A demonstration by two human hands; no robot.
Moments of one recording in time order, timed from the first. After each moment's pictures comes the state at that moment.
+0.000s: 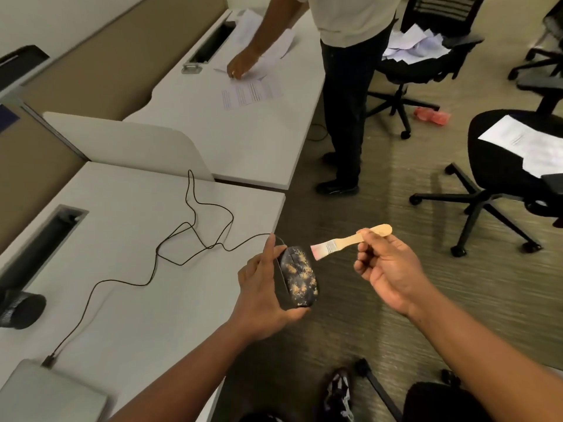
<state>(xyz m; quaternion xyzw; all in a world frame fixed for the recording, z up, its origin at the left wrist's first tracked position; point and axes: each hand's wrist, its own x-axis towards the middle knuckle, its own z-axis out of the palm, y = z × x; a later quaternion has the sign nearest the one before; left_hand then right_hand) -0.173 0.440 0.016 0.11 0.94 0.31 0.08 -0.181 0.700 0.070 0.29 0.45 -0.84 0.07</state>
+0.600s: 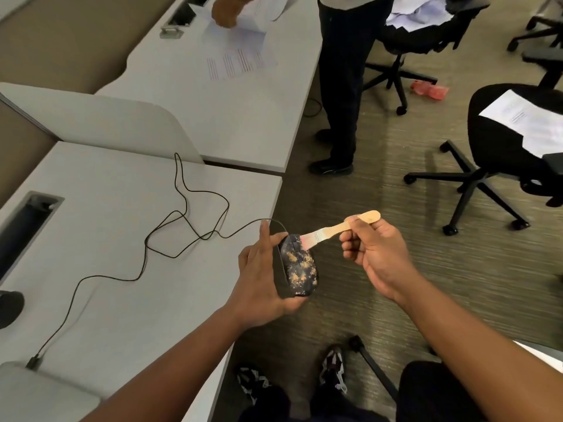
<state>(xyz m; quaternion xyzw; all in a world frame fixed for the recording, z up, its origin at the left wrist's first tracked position) -0.202 0.430 0.000 0.18 0.93 0.31 0.10 -0.205 0.679 0.047 0.26 0.55 -0.79 0.07</state>
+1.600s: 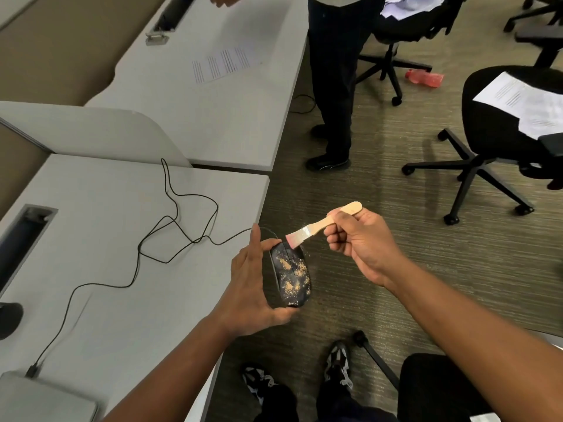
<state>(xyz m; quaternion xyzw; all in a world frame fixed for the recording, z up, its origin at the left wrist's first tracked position) -0.185 0.437 0.007 0.21 0.89 0.38 0.12 -0.212 0.699 0.040 0.23 0.55 -0.79 0.11</state>
